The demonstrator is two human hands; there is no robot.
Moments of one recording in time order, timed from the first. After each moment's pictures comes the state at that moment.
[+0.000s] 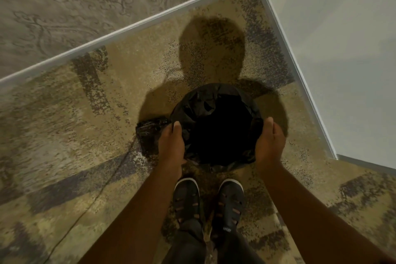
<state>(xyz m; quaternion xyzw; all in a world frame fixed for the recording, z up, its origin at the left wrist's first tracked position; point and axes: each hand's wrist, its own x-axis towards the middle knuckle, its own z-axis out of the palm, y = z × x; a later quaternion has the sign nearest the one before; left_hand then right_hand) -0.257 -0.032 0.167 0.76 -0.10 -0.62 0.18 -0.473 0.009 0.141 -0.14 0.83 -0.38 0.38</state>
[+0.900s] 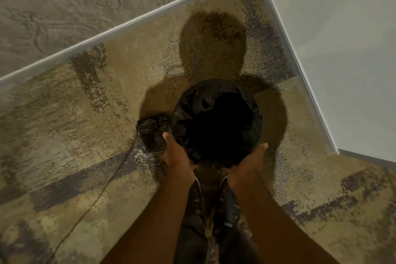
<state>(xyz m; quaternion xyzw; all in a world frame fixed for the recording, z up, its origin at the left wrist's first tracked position) -0.278 -0.002 0.158 0.76 0.14 -0.58 0.26 -0.414 0.054 0.137 0.27 0.68 -0.44 0.52</state>
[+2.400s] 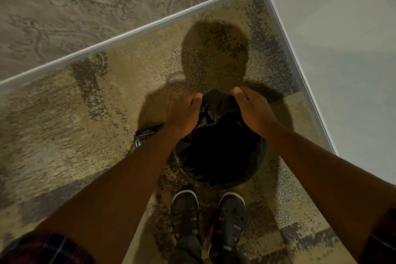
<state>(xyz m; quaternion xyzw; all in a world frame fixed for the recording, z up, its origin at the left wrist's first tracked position) -0.276 -0.134 0.135 0.63 -0.57 -0.53 0.10 -0.492 -0.109 0.124 -0.54 0.71 -0.17 0.43</state>
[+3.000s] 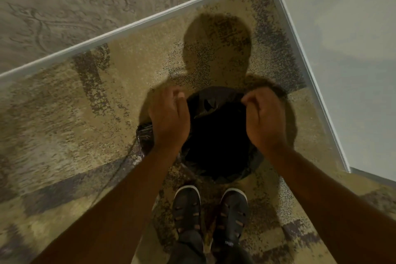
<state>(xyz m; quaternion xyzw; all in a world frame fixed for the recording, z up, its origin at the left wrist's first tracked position) -0.253 -0.098 0.142 0.72 -0.59 -0.25 0.27 -0.474 -0.068 0.139 -0.60 0.70 -0.31 0.24</state>
